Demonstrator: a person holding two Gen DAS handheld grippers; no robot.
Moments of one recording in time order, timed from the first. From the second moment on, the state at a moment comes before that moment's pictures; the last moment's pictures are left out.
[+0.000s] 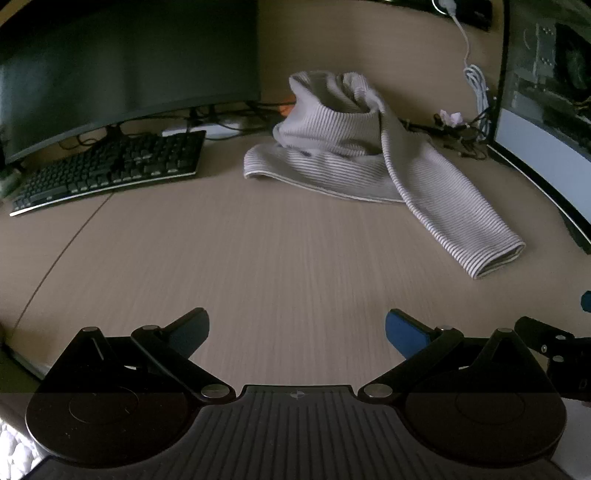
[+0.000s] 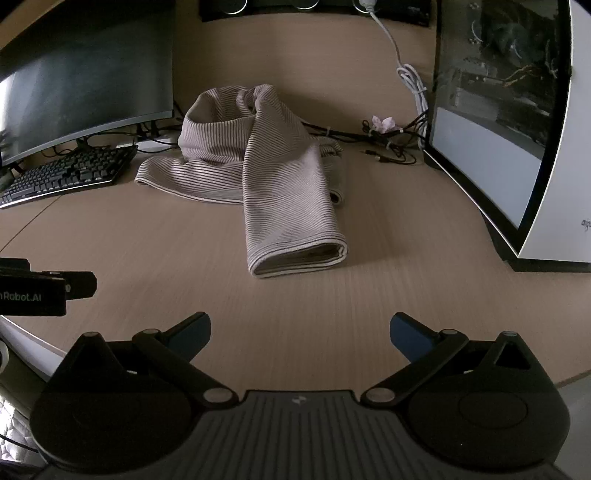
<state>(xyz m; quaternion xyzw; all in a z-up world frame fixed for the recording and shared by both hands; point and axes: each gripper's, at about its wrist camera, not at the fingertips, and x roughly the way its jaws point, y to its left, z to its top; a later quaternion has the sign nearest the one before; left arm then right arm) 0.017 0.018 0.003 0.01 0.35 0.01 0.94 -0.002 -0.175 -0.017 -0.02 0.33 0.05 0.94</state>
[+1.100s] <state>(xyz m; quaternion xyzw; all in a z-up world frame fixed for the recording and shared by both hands) 0.018 0.022 -0.003 0.01 0.36 0.01 0.93 0.001 -0.173 -0.021 -0.02 0.33 0.04 0.94</state>
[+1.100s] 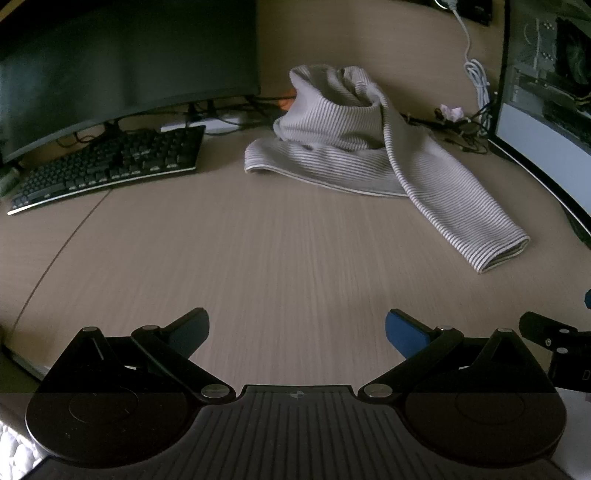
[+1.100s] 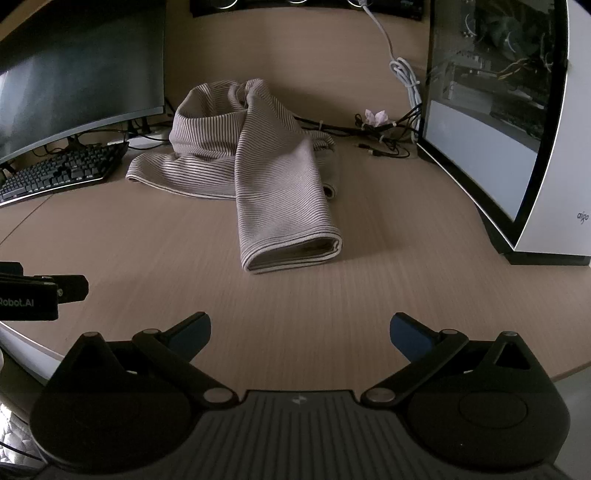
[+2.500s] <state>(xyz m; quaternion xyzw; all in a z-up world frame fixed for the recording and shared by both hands) 0.040 0.035 -0.011 0.03 0.37 0.00 0.93 0.018 -0.163 -0.023 -0.04 0.34 0.03 0.94</state>
